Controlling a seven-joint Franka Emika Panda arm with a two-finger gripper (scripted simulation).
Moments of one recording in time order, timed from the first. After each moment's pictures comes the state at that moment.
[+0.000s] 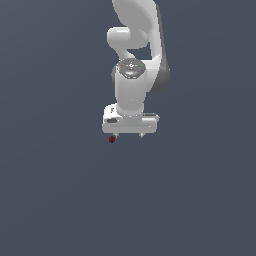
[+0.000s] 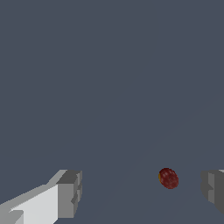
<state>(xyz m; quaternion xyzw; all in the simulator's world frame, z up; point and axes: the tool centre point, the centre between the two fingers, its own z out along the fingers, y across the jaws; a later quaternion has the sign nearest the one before) -0.006 0.005 0.167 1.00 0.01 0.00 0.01</state>
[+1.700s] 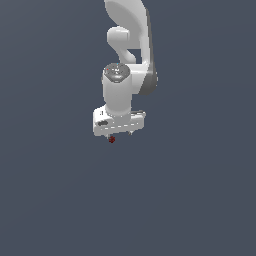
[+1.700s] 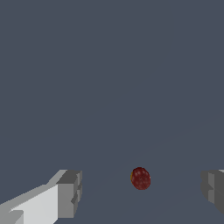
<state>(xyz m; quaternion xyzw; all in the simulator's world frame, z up) -0.023 -0.037 0.149 0.99 0.11 0.00 0.02</state>
